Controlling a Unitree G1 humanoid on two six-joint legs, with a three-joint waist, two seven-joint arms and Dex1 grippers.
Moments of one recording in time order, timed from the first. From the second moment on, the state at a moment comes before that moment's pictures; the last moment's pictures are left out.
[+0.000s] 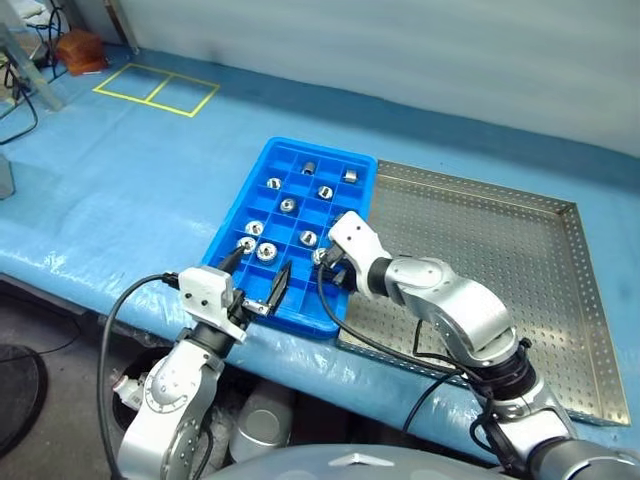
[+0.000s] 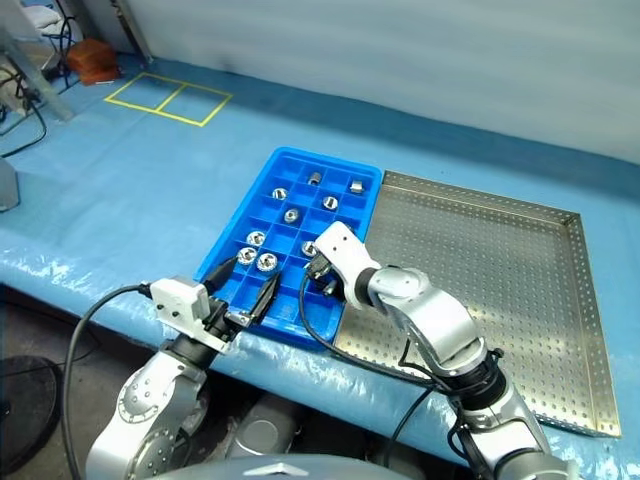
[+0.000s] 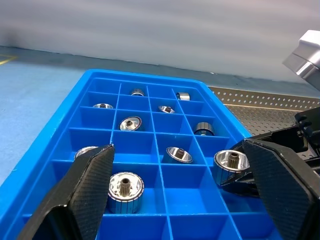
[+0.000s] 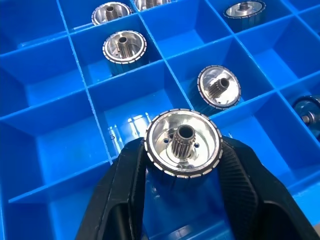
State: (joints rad) left arm 0.32 0.18 -0.13 -0.69 -0.27 0.30 -0.26; right arm -0.42 -0.36 0.34 -0.50 0.27 1.18 0.39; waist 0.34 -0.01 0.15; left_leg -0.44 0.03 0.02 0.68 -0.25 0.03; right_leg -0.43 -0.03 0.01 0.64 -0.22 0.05
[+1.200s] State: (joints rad) left arm 0.12 0.27 -0.25 -0.59 -0.37 0.37 -0.46; right arm -0.05 -0.07 -0.18 -0.95 0.23 1.61 0.06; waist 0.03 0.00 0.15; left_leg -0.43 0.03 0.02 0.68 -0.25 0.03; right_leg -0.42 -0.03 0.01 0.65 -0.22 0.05
